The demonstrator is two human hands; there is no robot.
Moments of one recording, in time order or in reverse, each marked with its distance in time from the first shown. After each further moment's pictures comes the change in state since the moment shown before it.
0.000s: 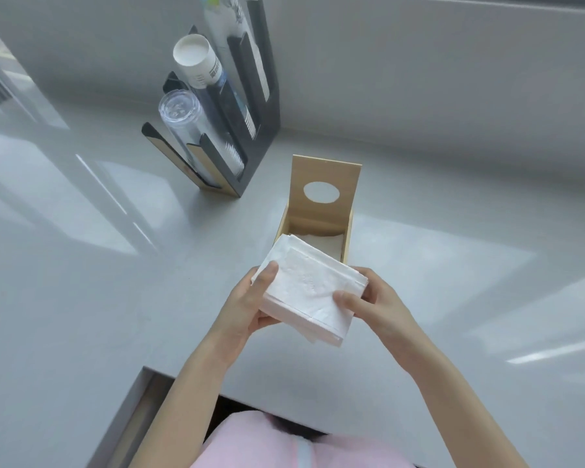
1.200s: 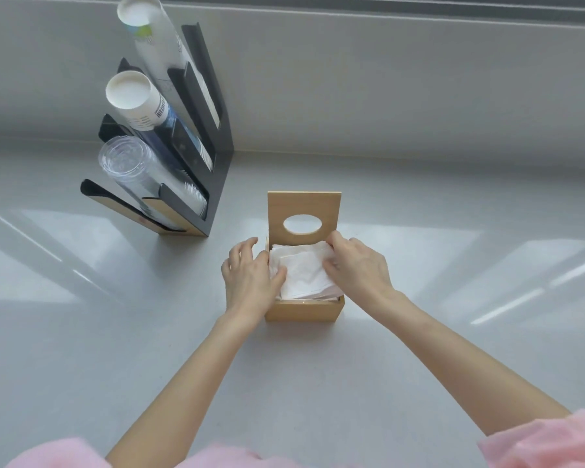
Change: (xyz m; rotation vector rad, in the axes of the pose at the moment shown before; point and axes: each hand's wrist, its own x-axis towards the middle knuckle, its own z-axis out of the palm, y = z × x) left_hand 0.123 0.030 -0.003 1.284 0.238 0.340; right_hand 0.097 -0.046 0.011 -1.205 0.468 -0.171
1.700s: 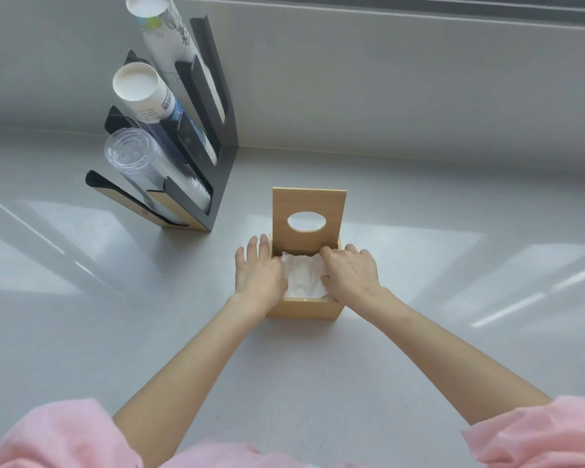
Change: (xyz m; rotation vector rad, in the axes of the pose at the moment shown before) left_hand 0.008 0.008 -0.001 0.396 -0.258 0.123; right_hand 0.005 -0.005 0.020 -0.219 -0.140 -0.113
